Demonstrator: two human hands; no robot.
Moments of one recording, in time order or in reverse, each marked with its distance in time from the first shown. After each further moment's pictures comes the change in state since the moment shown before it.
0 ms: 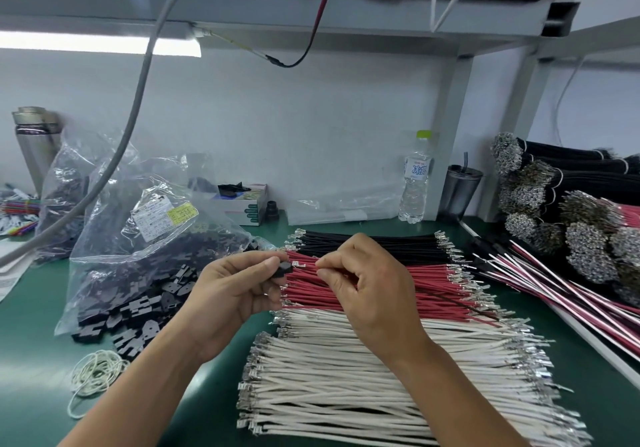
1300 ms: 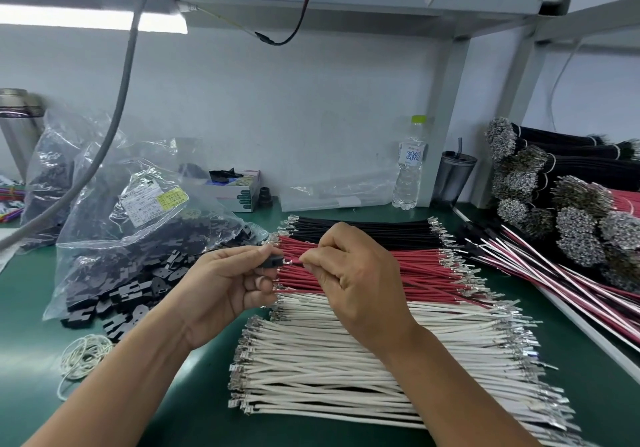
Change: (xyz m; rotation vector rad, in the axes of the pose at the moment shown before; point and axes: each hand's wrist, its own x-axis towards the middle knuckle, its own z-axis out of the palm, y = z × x) left_hand -0.003 0.004 0.004 -0.075 -0.035 -0.226; right_hand -0.004 0.001 0.007 -0.110 0.062 -0.217
